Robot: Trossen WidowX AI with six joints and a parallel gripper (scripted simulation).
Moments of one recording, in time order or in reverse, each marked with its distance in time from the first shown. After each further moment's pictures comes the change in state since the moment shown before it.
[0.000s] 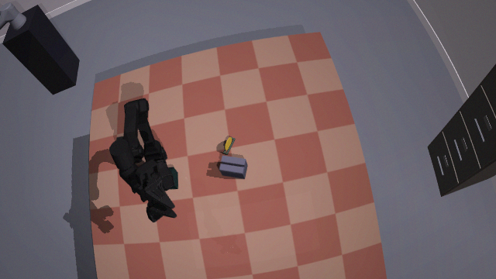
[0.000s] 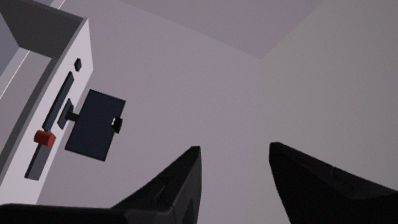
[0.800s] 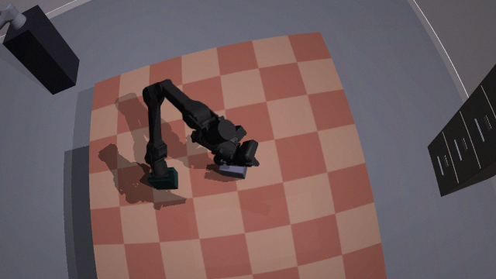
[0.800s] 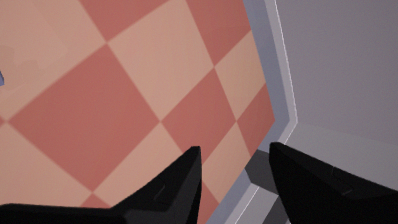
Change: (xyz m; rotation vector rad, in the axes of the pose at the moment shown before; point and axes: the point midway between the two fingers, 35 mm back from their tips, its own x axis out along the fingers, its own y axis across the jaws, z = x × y) arm -0.036 0.126 0.360 0.324 -0.515 0.825
